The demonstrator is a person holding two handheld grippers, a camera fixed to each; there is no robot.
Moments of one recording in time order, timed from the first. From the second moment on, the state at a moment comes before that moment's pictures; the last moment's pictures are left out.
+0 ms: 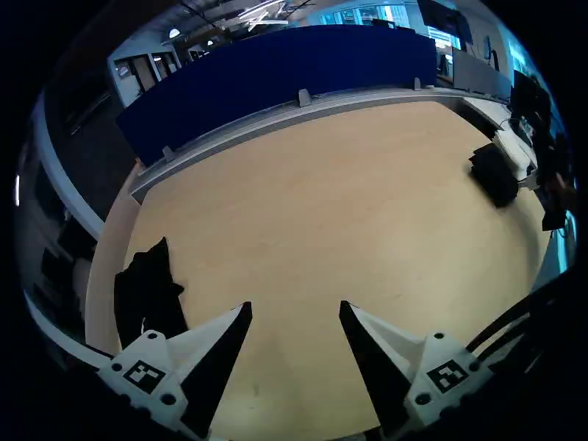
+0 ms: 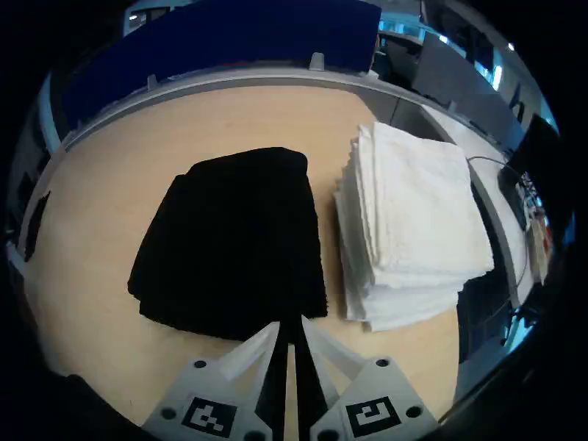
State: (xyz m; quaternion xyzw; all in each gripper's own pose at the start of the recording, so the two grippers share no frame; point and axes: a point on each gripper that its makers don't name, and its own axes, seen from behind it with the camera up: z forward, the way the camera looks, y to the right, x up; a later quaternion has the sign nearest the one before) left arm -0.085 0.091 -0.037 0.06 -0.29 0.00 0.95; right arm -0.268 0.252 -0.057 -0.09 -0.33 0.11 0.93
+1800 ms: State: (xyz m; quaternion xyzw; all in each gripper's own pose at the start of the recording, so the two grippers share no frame) left arm -0.076 0.054 -0.013 0.07 -0.21 -0.06 0.97; right arm -0.110 0.196 -0.049 -0.12 -0.06 0.13 0.98
